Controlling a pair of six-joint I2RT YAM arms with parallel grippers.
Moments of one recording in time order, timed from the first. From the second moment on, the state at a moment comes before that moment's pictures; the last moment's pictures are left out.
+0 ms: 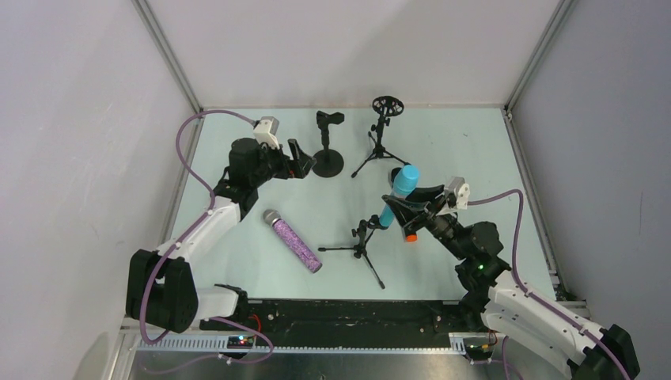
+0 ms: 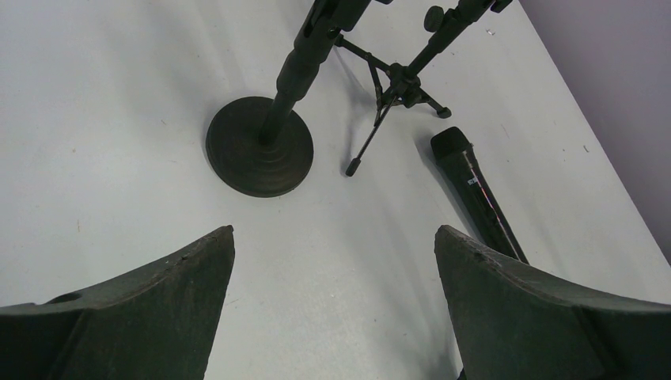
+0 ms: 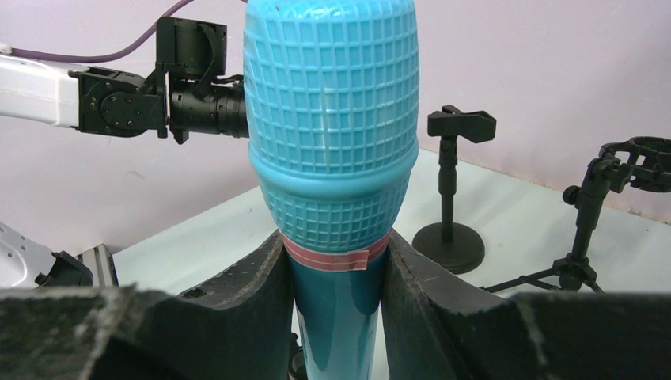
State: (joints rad) left arm -0.27 1.28 0.84 0.11 0.30 -0.33; right arm 0.70 0.67 0.34 0.66 -0.15 0.22
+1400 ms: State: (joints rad) left arm -0.27 1.28 0.84 0.11 0.27 -0.34; right arm 0.71 0.62 0.24 0.36 -0.24 0.19
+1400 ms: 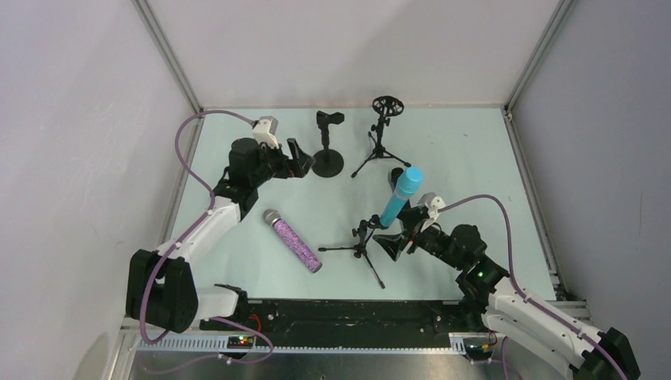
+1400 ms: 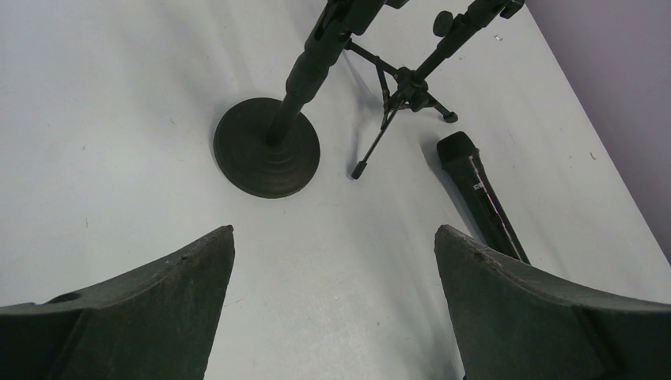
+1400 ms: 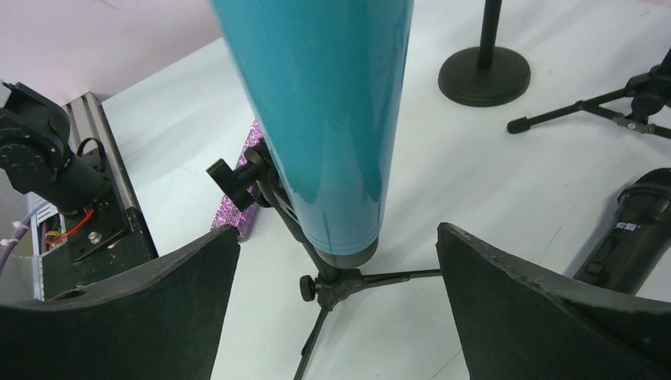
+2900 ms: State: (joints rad) left arm -0.56 1.12 0.79 0.25 0.52 -0.47; right arm 0.71 0.32 0.28 -0.29 -0.05 0.44
